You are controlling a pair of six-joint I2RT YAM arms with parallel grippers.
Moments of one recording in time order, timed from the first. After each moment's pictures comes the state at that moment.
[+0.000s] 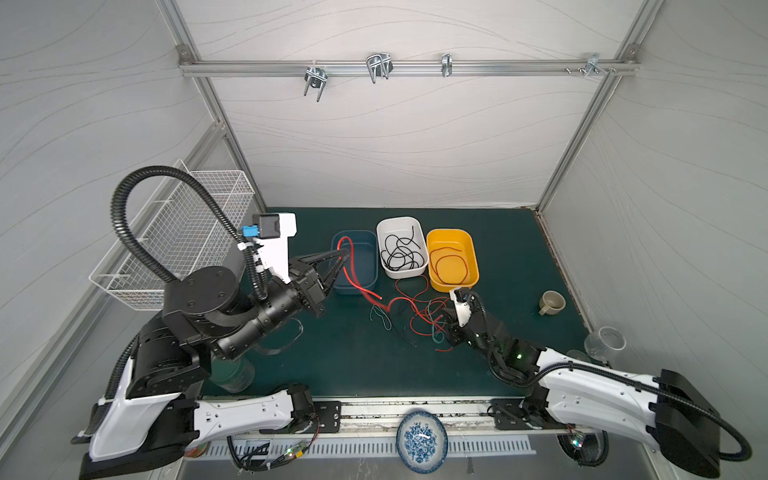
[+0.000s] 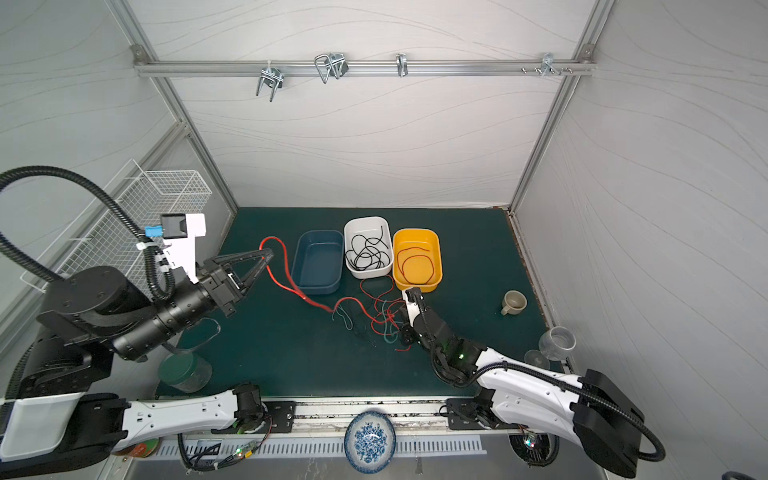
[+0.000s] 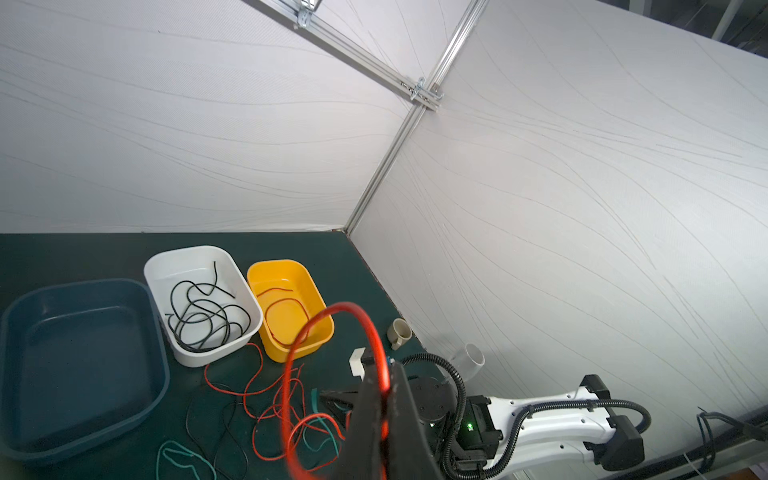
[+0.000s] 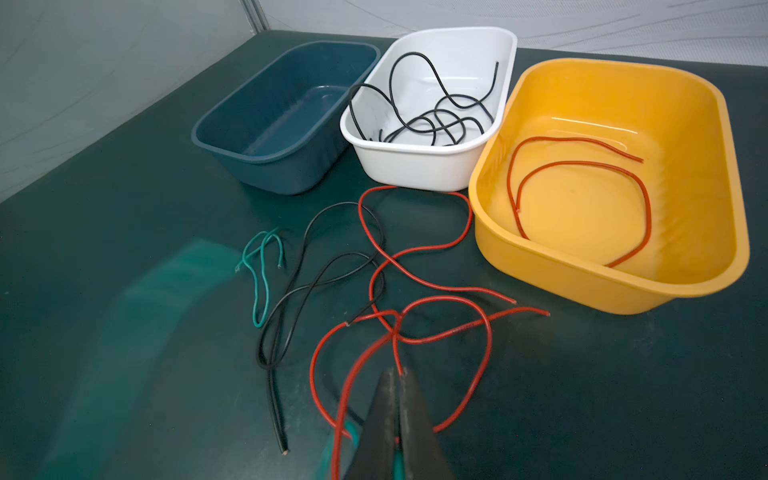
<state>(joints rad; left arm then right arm) -1.14 0.85 1.67 -0.90 -0.42 -0.55 0.99 0.95 0.35 0.12 0.33 0.32</state>
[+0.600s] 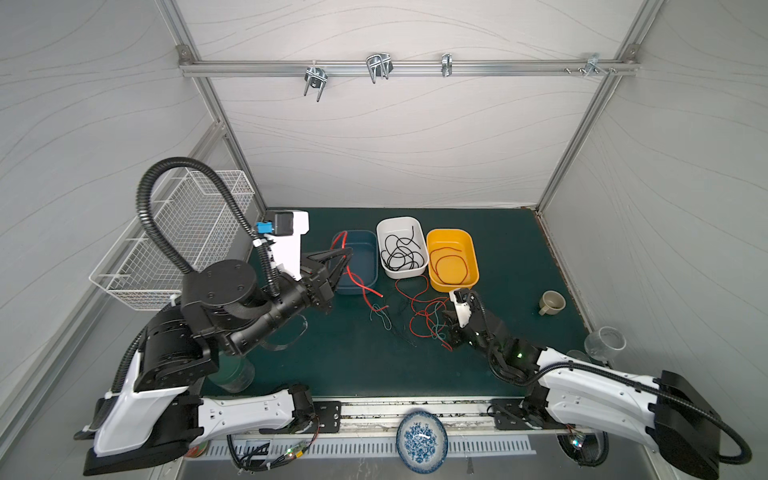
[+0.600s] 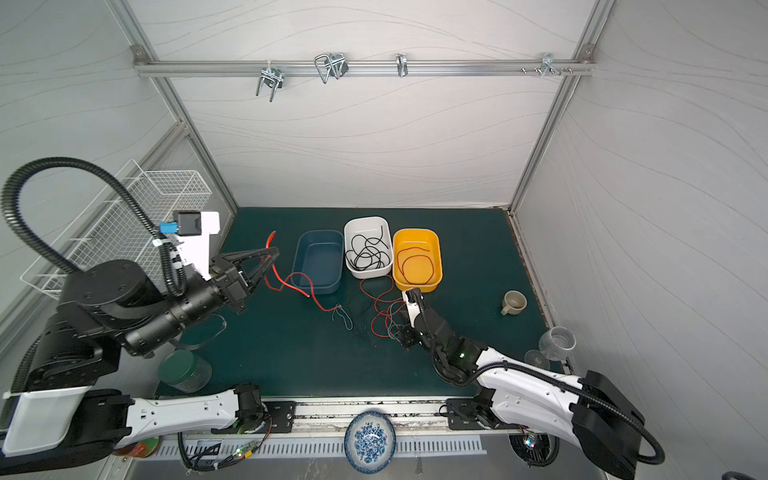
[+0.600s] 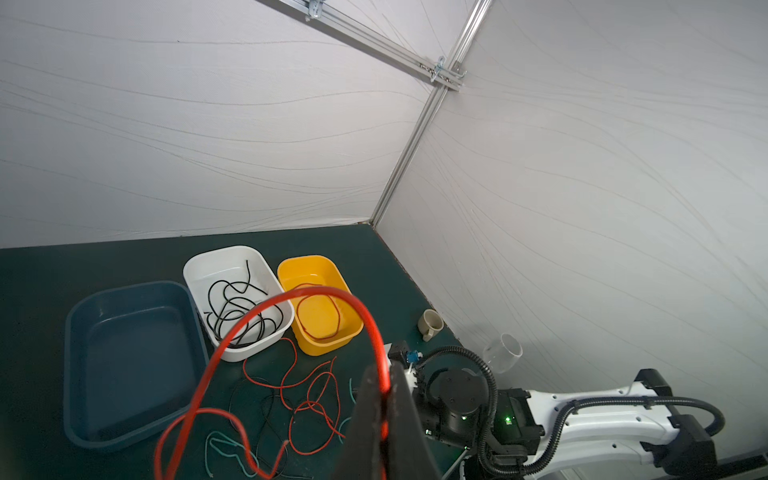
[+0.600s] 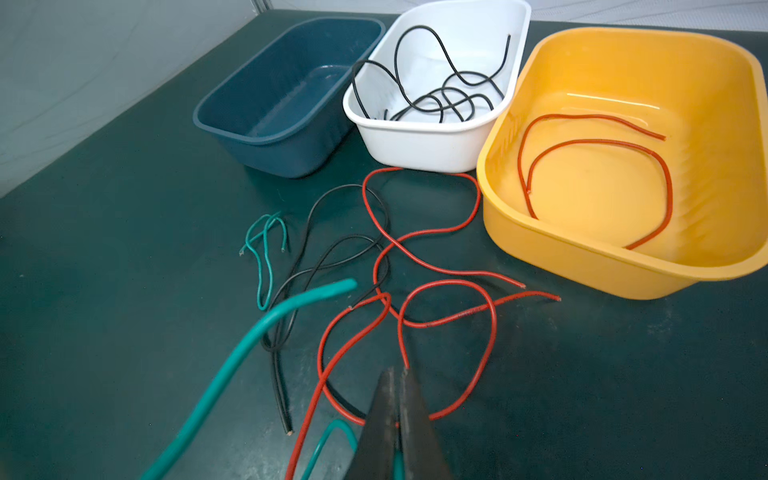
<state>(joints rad) -1.14 0.93 1.69 -0.94 -0.44 -0.47 0.97 0.92 0.34 0.10 0.26 0.32</state>
